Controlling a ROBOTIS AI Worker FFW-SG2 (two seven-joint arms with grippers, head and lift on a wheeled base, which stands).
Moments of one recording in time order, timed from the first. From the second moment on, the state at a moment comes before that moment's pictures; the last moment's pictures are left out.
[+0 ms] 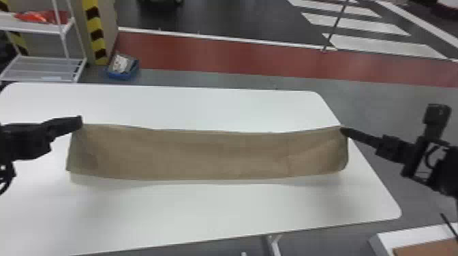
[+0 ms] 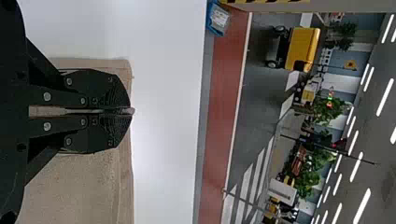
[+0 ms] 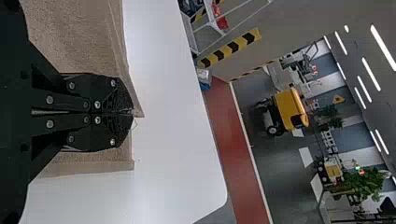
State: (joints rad) left arm -0.09 0.35 0.08 -1.86 0.52 0.86 -0.18; right arm -0.20 -0.44 -0.53 -1.49 -0.24 0.88 0.78
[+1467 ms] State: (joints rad) left arm -0.36 0.32 -0.24 -1.37 0.25 0.41 -0.10; right arm -0.53 -0.43 -0.21 -0.87 -0.06 0.24 0.48
